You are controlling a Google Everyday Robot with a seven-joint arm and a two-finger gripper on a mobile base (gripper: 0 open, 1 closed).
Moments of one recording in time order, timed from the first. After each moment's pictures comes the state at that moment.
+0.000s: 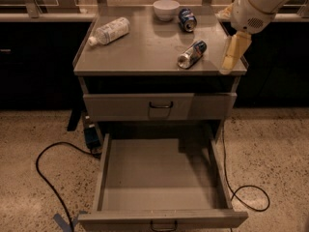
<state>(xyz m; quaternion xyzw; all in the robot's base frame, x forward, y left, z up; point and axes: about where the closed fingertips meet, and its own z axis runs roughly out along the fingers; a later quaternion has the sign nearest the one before) 0.658 -0.194 0.944 -0.65 0.72 -0.05 0.24</state>
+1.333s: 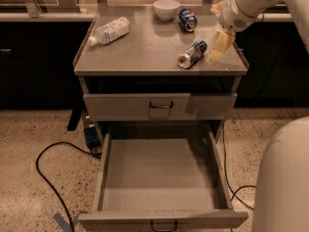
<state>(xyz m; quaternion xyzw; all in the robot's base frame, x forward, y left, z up) 0.740 -0.188 0.924 -0.65 0.70 -0.04 0.31</state>
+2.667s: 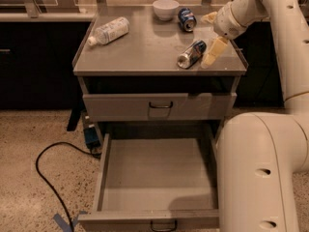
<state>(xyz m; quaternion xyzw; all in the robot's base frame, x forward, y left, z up) 0.774 -0.173 0.883 -0.67 0.66 0.05 0.34</state>
